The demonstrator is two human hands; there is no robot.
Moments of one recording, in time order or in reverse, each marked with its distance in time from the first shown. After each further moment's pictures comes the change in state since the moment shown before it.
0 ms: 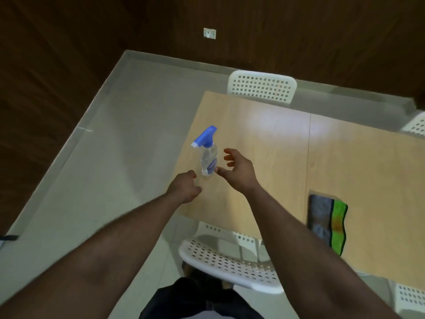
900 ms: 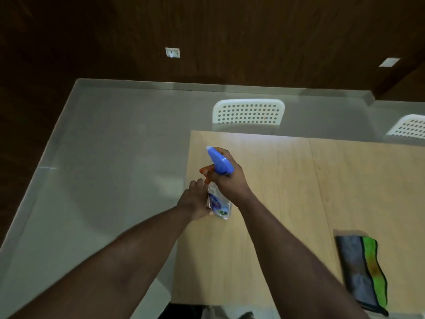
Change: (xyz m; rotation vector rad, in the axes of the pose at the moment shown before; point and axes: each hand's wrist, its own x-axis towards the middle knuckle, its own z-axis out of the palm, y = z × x) left_hand 0.208 0.025 -0.074 0.302 -0.147 0.464; right_hand 0.179 -0.082 0.026 0.429 0.153 -0.020
